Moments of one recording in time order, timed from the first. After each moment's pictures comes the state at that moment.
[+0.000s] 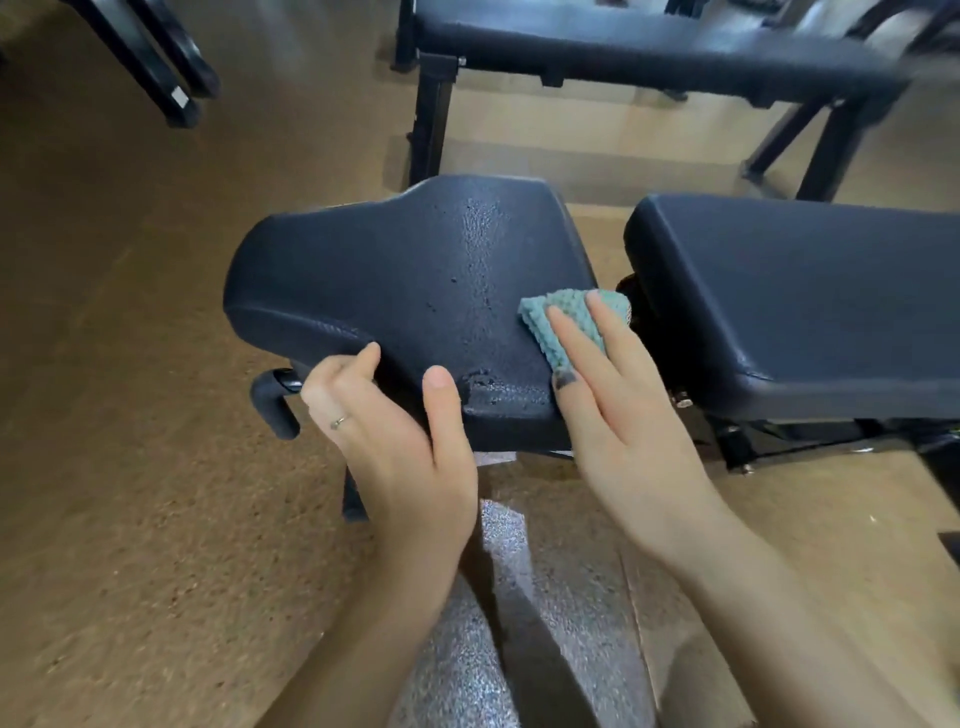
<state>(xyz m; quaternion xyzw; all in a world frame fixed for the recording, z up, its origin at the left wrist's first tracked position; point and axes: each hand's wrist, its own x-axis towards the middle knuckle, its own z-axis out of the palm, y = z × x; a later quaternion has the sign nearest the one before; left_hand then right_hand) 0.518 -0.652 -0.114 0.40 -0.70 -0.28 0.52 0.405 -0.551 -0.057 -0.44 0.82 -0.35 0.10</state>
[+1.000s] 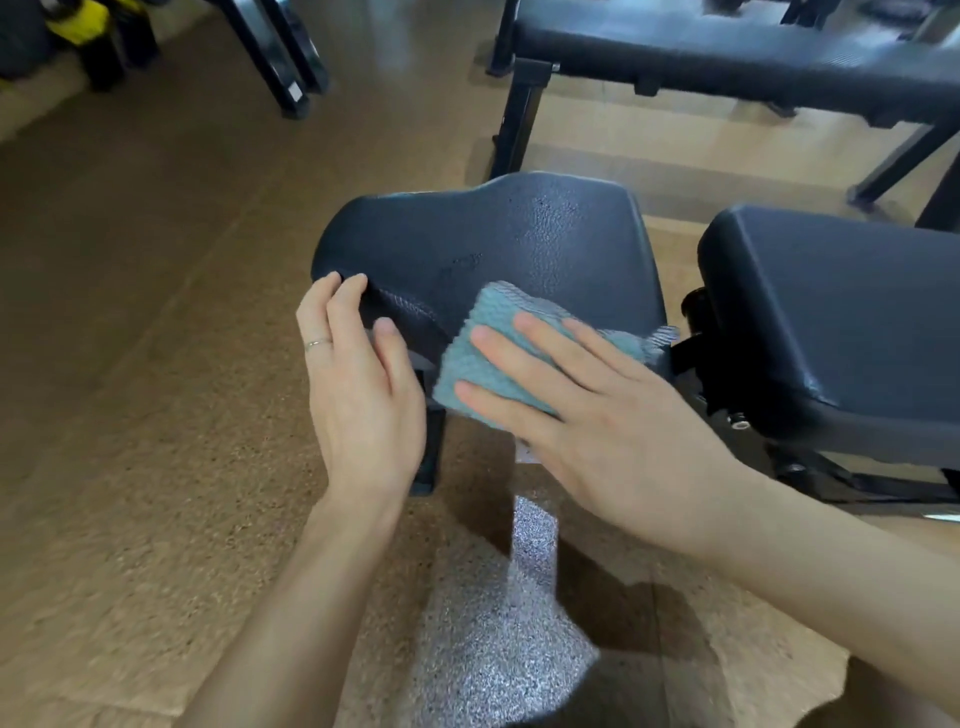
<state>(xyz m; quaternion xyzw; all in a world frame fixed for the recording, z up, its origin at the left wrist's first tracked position) 0.557 -0.698 -0.109 0.49 -0.72 -0.21 0.46 0.388 -0.569 -0.056 -0.79 0.59 0.03 -0.17</state>
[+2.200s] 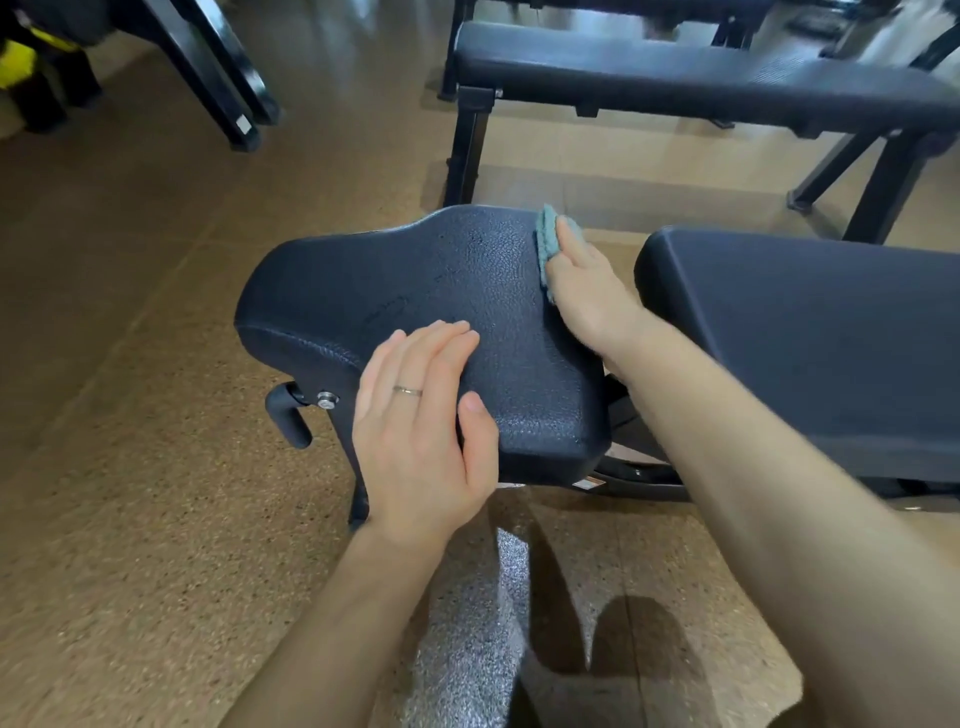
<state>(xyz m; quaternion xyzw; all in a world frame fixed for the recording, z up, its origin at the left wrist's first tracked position) 0.493 -0.665 -0.100 0.27 -0.80 -0.07 0.53 0.292 -0.674 -0.049 -0.38 0.82 -0.38 0.22</state>
